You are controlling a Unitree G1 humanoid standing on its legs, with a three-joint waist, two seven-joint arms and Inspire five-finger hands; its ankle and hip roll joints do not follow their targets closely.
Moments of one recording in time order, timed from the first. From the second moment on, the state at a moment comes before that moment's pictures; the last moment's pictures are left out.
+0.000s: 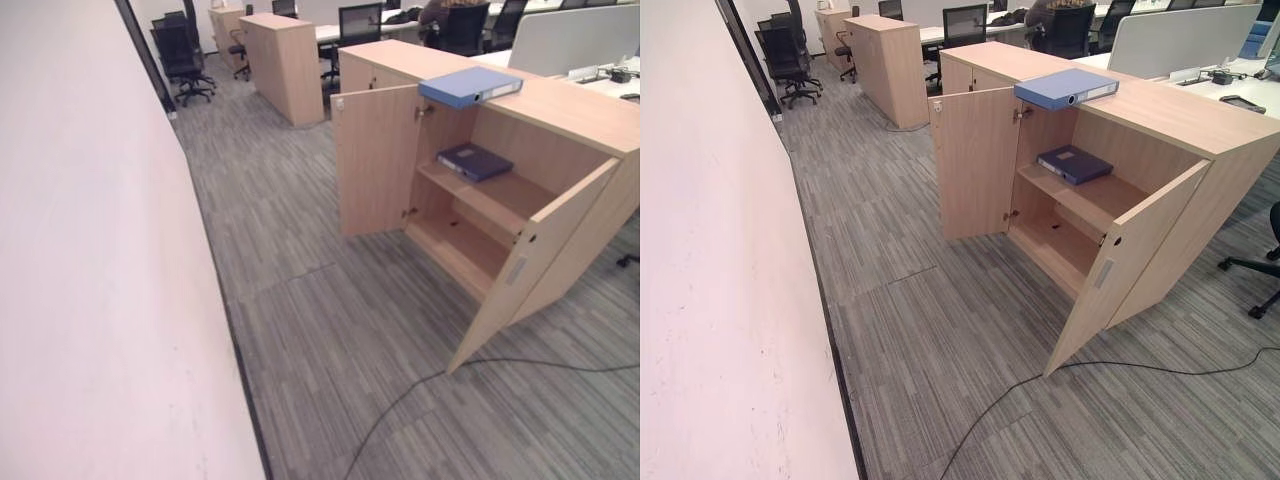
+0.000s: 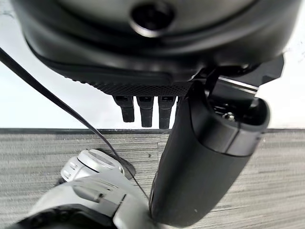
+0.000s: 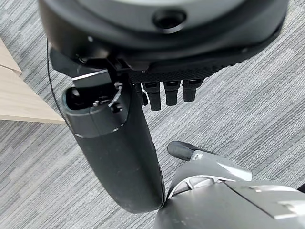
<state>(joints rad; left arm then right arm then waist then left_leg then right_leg) 0.06 0.13 0.09 1.40 -0.39 -0.05 0.01 -0.01 -0.28 0.06 1.42 0.32 0.01 0.02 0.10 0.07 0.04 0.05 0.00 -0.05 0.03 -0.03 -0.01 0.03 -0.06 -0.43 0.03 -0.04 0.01</state>
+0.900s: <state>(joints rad) 0.05 0.14 0.08 1.40 -0.37 -0.04 0.01 -0.02 -0.28 0.09 1.42 0.31 0.02 0.02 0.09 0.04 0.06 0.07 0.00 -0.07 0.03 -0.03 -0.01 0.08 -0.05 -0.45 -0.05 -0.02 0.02</state>
